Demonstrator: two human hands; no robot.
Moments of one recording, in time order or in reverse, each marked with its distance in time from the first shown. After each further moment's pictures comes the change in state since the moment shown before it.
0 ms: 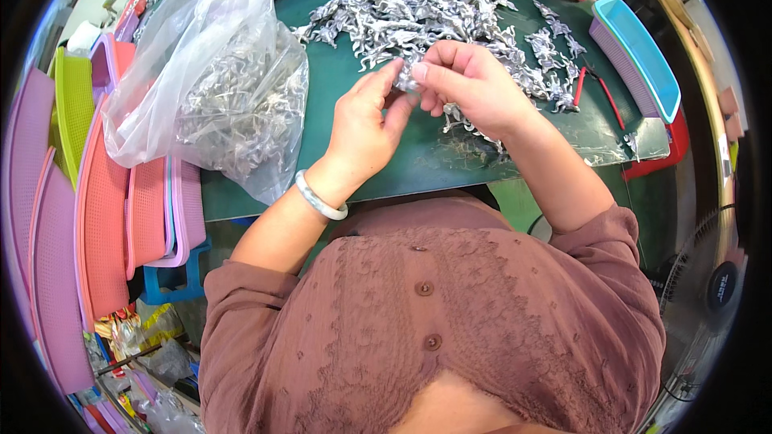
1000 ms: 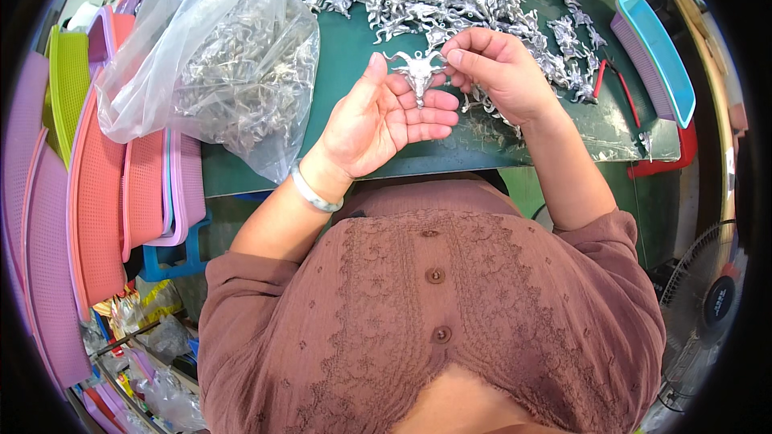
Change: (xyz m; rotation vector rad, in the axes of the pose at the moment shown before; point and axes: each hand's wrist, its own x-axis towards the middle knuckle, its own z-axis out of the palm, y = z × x) left_hand -0.017 -0.005 -0.017 -1.490 -0.367 -0.715; right_hand -0.001 0.025 -0.009 0.074 0.015 -0.001
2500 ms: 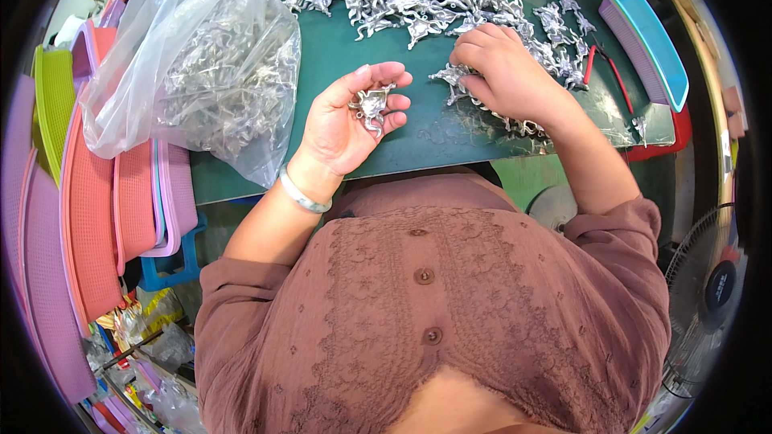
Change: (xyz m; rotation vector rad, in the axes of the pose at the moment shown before) left_hand -0.002 -0.005 -0.021 -0.076 0.145 0.081; right_hand -0.015 -0.009 -0.029 -1.450 -0.169 -0.366
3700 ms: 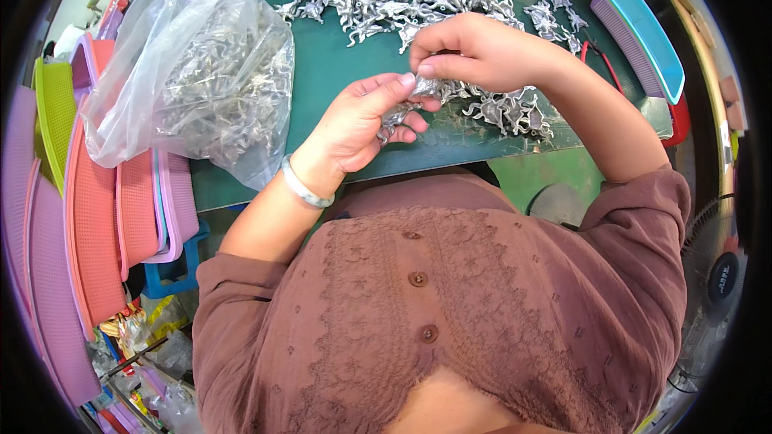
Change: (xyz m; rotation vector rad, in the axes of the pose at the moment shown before) left_hand 0.010 -0.001 0.039 0.368 0.114 -0.156; right_hand 0.038 -0.001 -0.030 0.682 -0.229 -0.186
